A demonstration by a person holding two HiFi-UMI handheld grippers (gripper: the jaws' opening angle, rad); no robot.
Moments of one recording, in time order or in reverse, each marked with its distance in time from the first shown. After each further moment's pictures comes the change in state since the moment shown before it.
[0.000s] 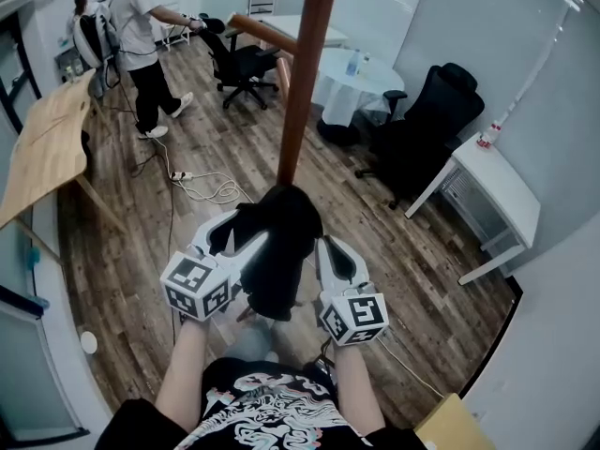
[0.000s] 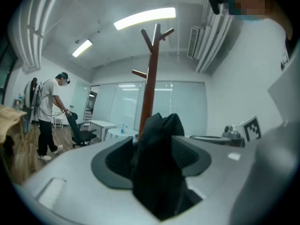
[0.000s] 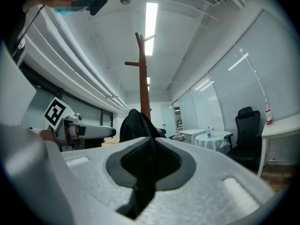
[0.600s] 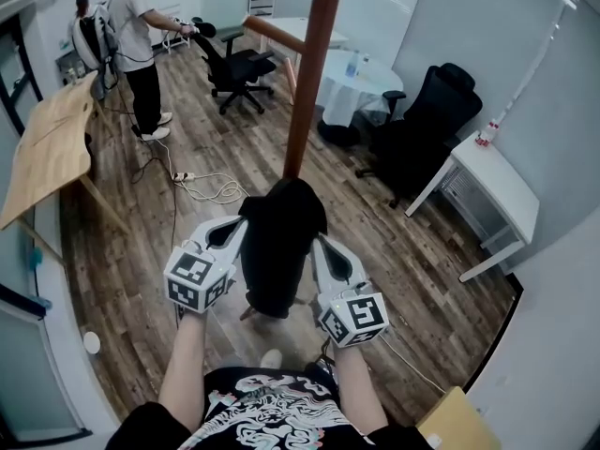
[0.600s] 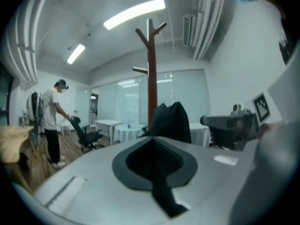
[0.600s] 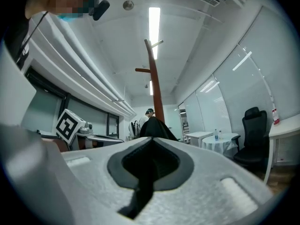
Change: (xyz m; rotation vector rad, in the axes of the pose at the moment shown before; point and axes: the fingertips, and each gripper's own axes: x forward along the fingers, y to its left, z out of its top) left arm -0.028 0.023 -0.018 0.104 0.106 0.052; right arm -0.013 0.044 0.015 0.007 -0.043 0.070
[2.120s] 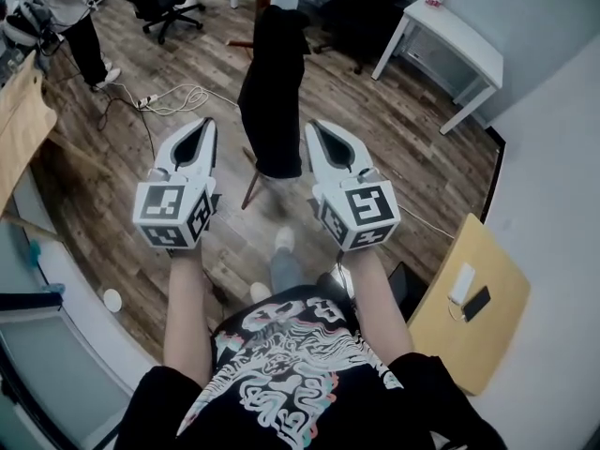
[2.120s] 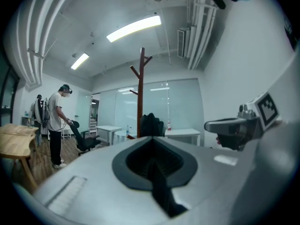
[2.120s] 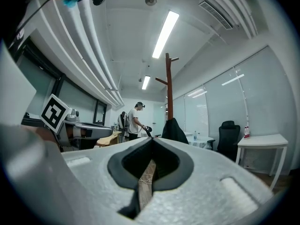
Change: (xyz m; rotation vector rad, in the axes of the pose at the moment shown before) left arm -0.209 -0.075 -0.024 0.015 -0.101 -0.004; right arm -0.155 0.166 -0.004 -0.149 0.083 -0.230
